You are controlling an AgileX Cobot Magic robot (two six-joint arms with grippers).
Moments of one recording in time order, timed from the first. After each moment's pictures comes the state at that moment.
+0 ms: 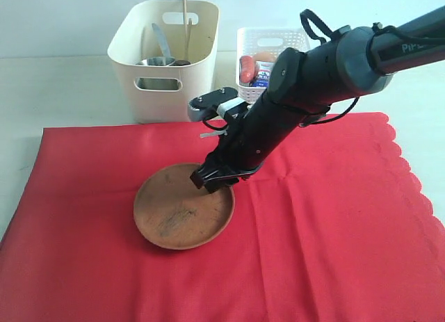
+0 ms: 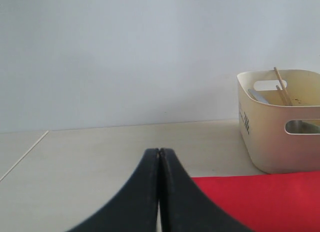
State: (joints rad) left arm 0.02 0.01 0.00 0.10 0.08 -0.01; right arm 0.57 2.08 -1.21 0.64 0.56 -0.67
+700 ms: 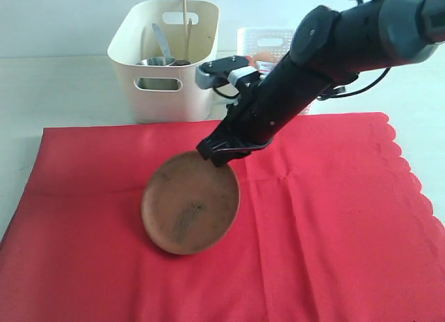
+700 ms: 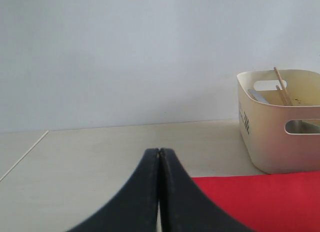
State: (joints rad) left arm 0.02 0.01 0.00 0.10 0.08 -0.01; right arm 0.52 1.95 -1.21 0.69 0.66 -0.70
